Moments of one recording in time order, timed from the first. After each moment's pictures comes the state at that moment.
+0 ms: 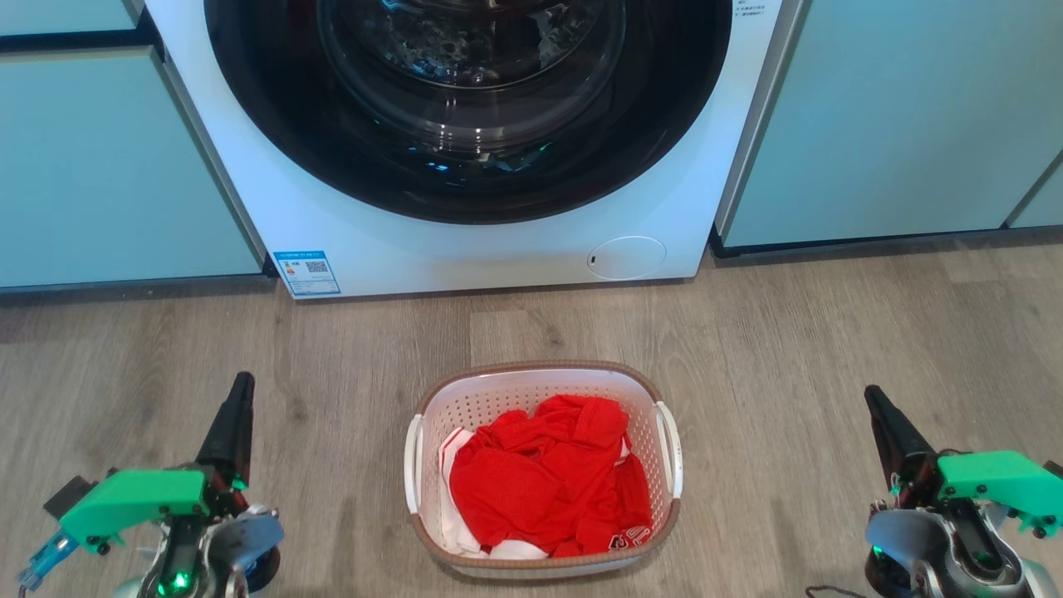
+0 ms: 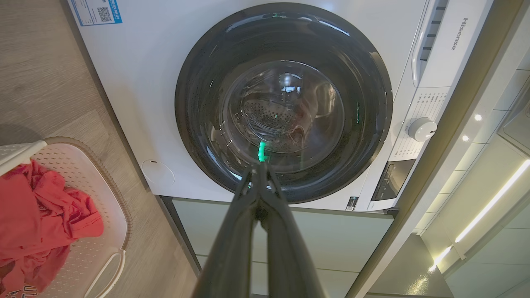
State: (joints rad) left arm -0.05 0.04 0.08 0.27 -1.62 -0.12 0.11; right arm -0.06 -0.04 -0.13 0.28 1.62 0.12 0.11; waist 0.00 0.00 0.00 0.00
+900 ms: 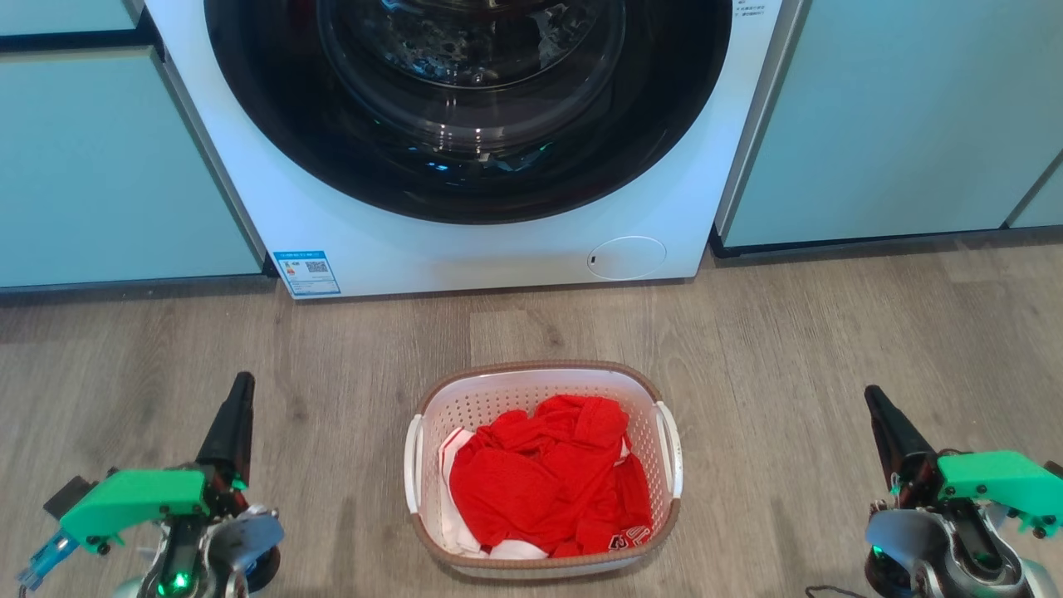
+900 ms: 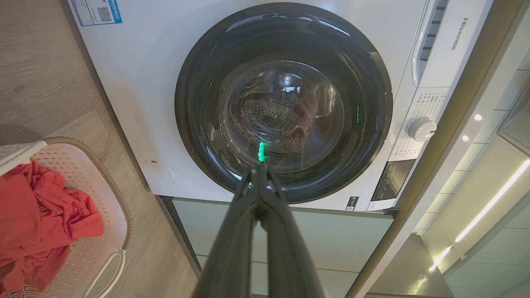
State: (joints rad) left arm -0.05 0.04 0.08 0.27 -1.62 -0.12 0.11; right arm -0.06 -0.04 -0.13 0.28 1.62 0.12 0.11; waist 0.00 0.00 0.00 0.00
